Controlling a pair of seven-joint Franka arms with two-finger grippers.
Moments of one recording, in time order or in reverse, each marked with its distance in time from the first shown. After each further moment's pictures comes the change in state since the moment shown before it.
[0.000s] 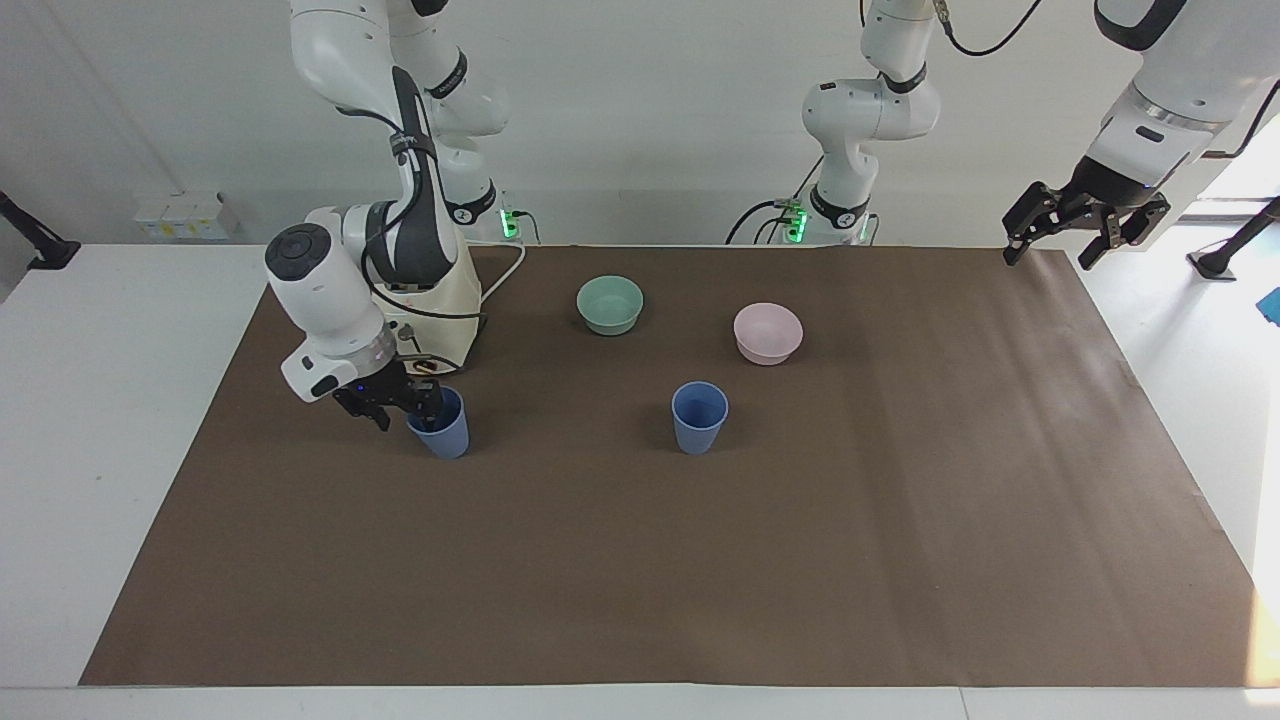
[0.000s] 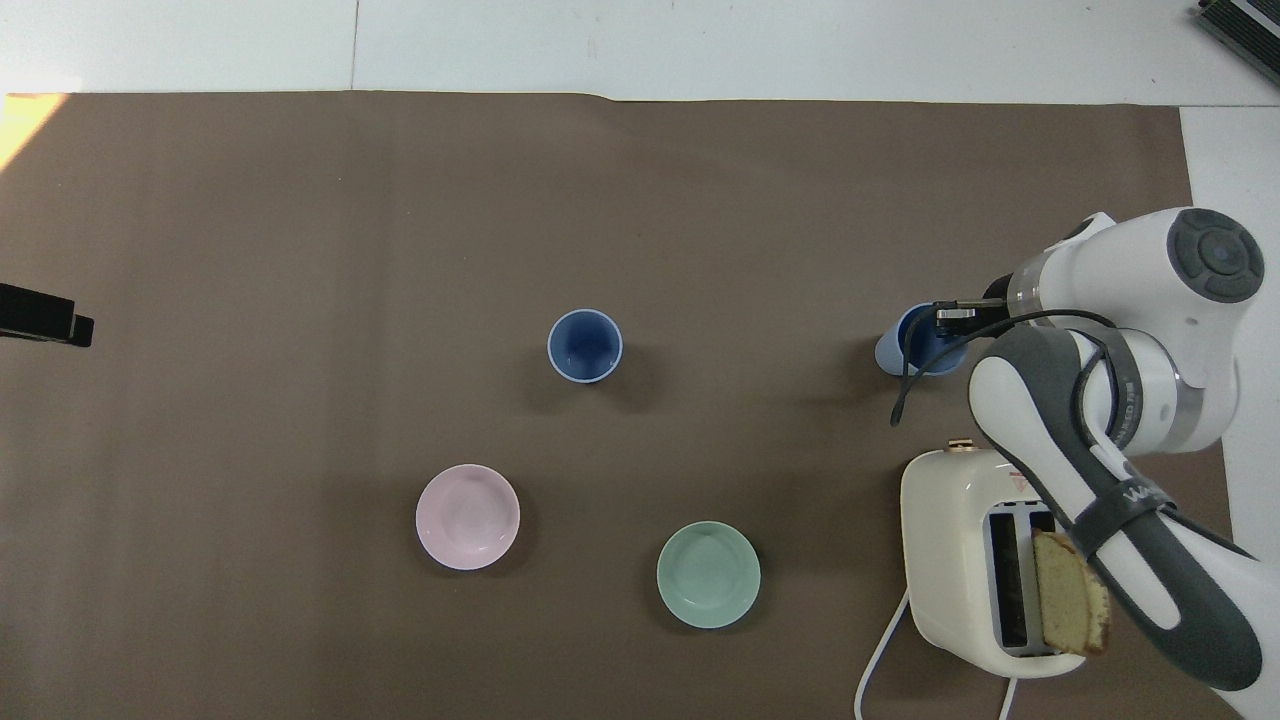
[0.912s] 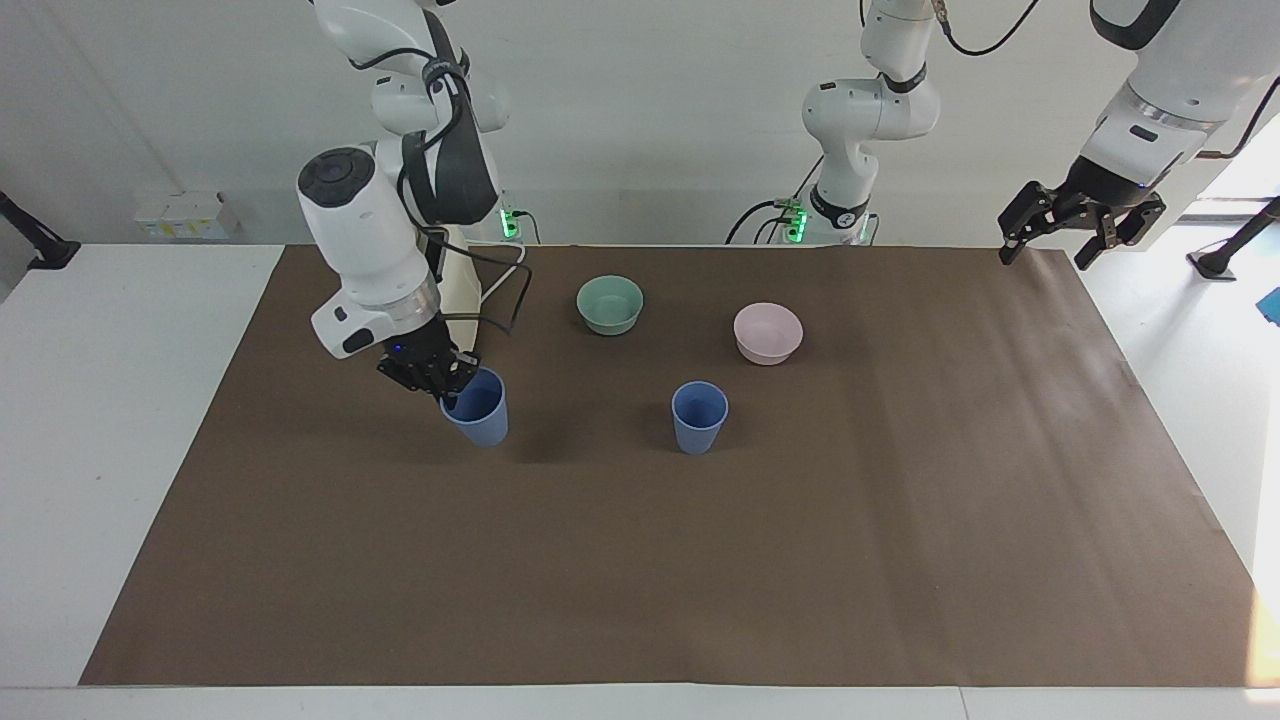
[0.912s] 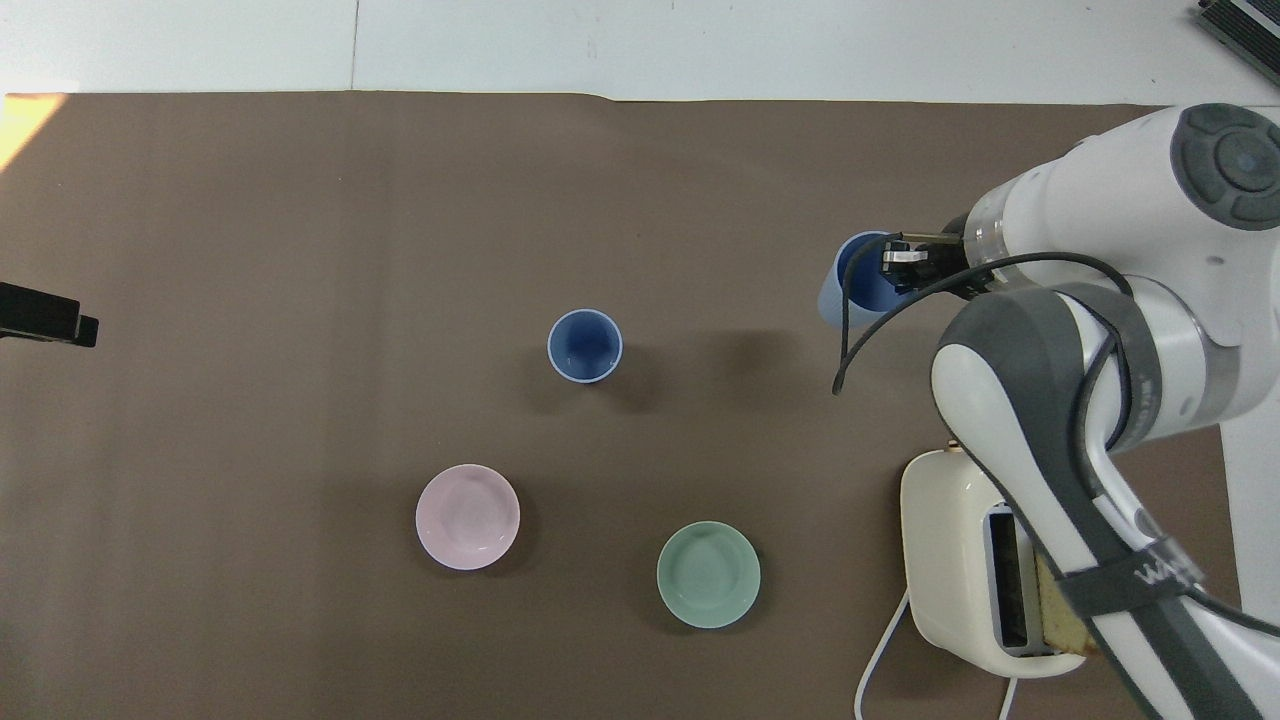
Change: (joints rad) left arm 0.000 0.000 -0.002 0.000 0.000 0.000 0.000; right arm 0.196 -0.040 0.003 0.318 -0.001 -0.298 0.310
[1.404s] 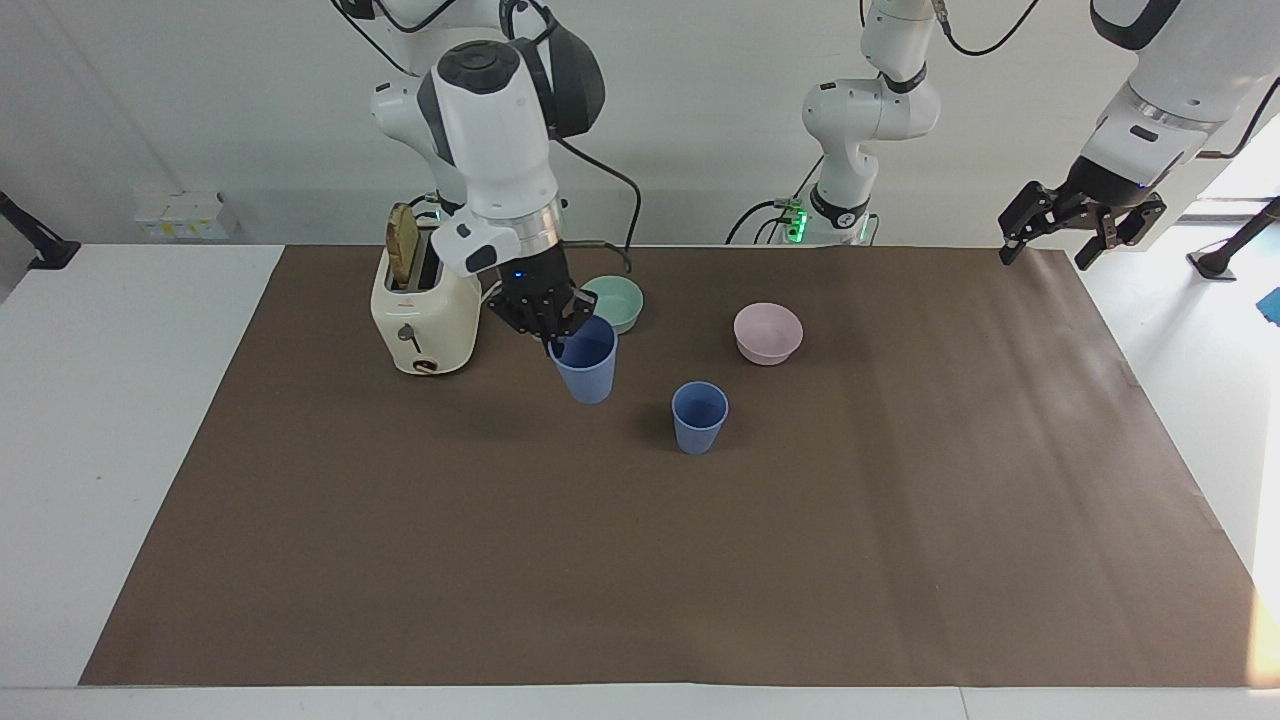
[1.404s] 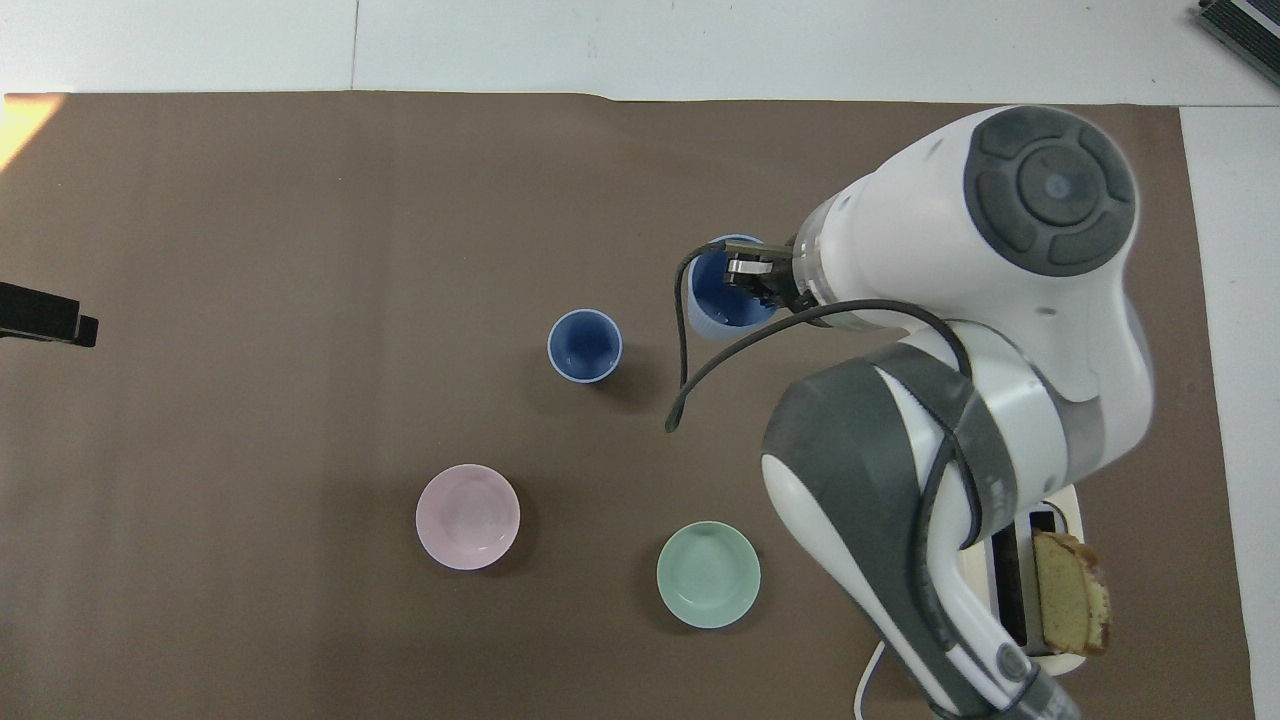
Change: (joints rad) left arm 0.000 0.000 0.000 0.000 0.000 0.000 0.000; right arm 0.218 0.023 0.002 0.139 -0.019 -0.065 0.283
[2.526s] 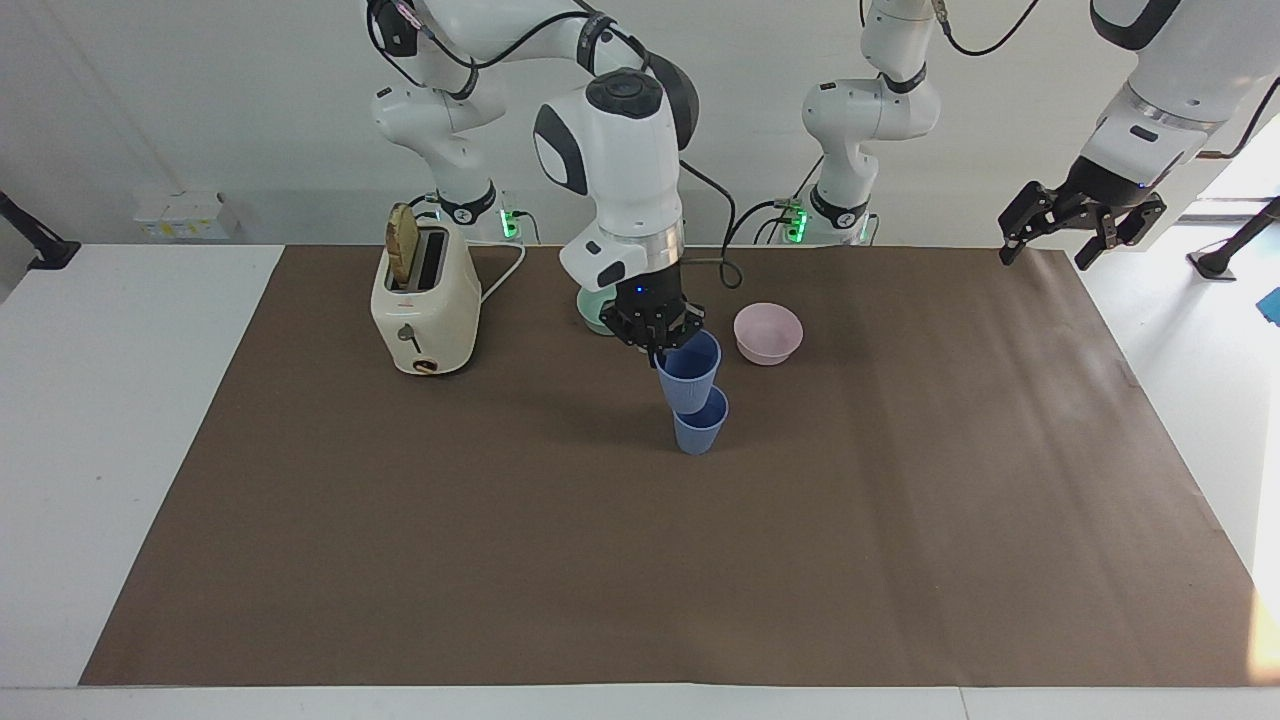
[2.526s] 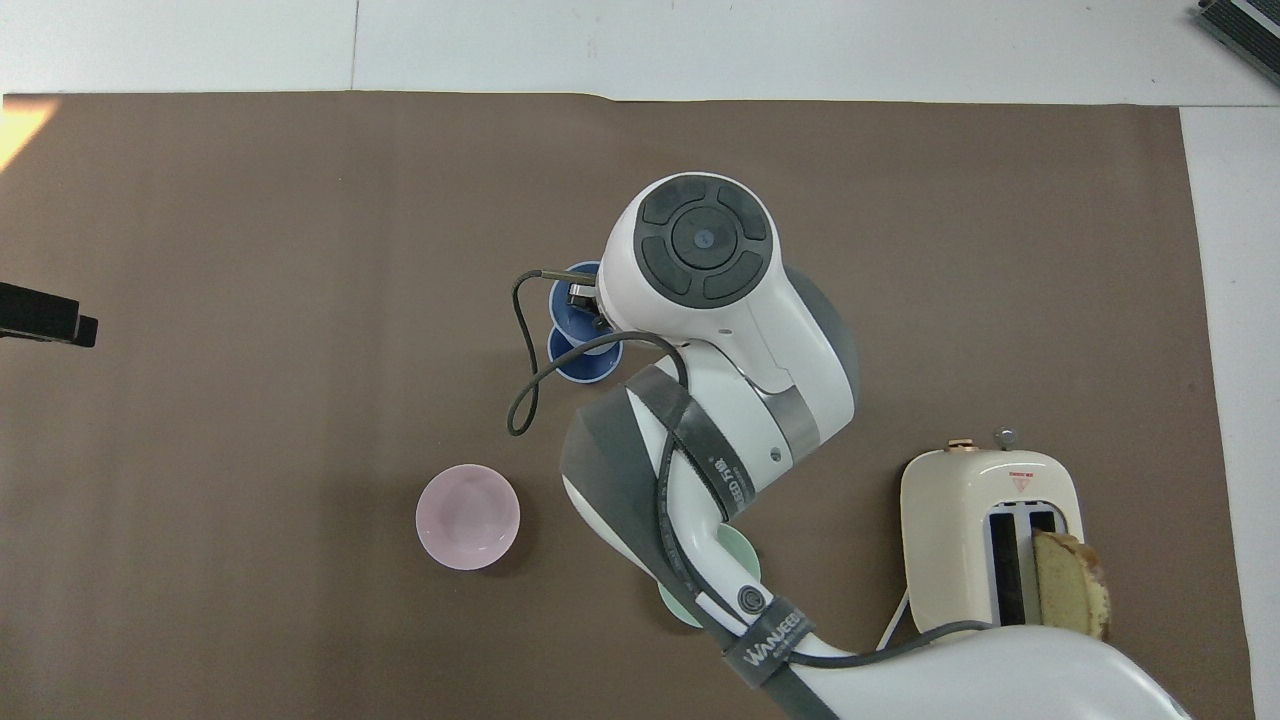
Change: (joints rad) left arm 0.000 0.000 0.000 0.000 0.000 0.000 0.000; right arm 0.156 0.237 -0.002 0.134 -0.044 0.078 0.176
